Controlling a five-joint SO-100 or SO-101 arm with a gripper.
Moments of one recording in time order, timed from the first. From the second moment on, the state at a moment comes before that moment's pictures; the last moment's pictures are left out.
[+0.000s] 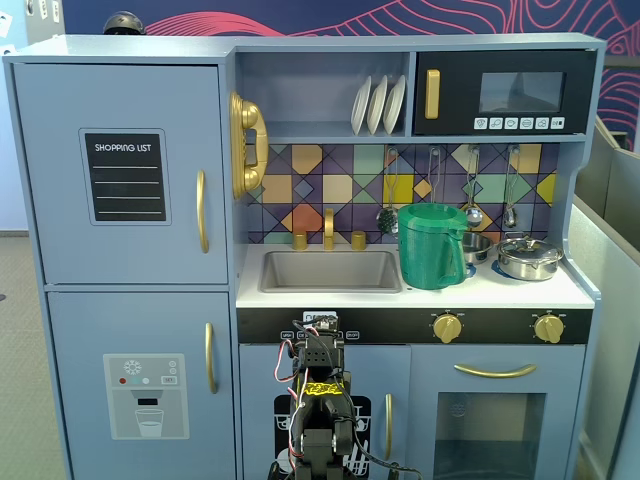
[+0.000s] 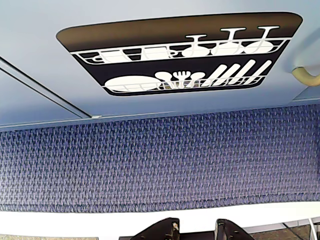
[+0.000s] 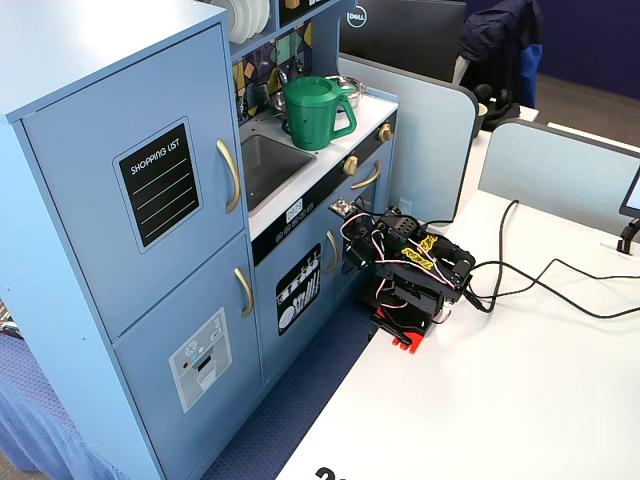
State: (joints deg) arm 0.2 182.6 171.3 77.9 -87.2
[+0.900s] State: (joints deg) arm 4.6 182.5 171.0 76.7 -87.1
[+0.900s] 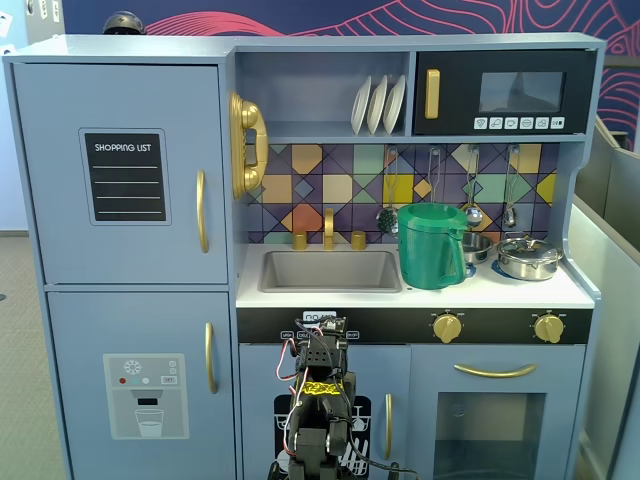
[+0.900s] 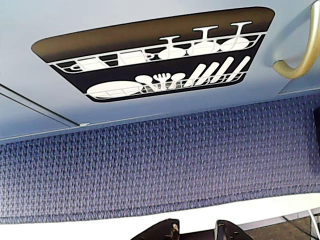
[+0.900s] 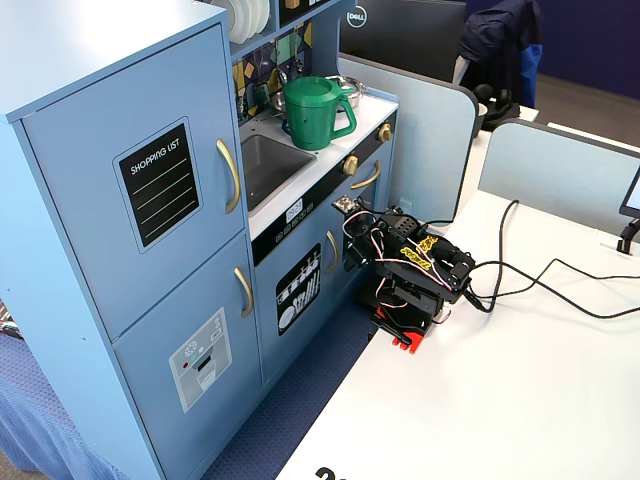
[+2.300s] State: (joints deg) arm -1.0 182.4 147.0 62.9 -89.5
